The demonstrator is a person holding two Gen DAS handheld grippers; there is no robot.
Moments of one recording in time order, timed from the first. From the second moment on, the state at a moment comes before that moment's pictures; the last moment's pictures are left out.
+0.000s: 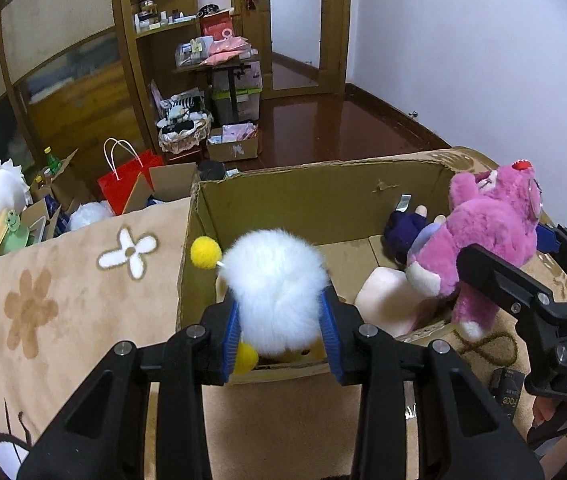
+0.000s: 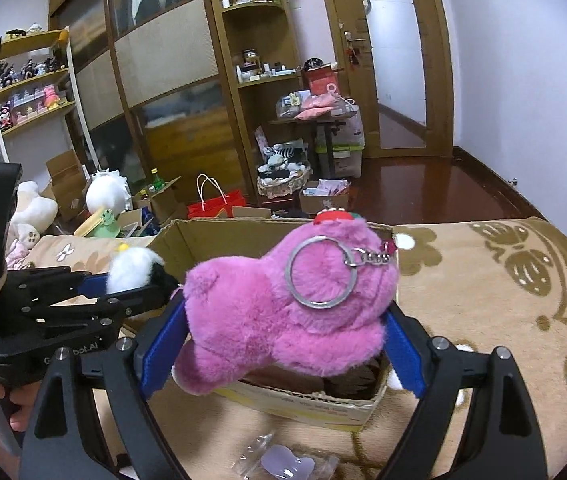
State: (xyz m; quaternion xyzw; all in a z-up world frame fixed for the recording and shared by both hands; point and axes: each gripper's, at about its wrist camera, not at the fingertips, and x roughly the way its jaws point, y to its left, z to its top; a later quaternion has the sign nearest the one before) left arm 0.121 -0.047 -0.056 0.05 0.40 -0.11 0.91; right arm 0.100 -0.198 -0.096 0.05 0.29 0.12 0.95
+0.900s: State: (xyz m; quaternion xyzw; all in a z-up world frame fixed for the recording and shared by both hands) left arm 0.102 -0.041 -0.042 0.05 0.40 -0.10 0.91; right arm 0.088 -0.216 -0.090 0.09 0.30 0.09 0.94
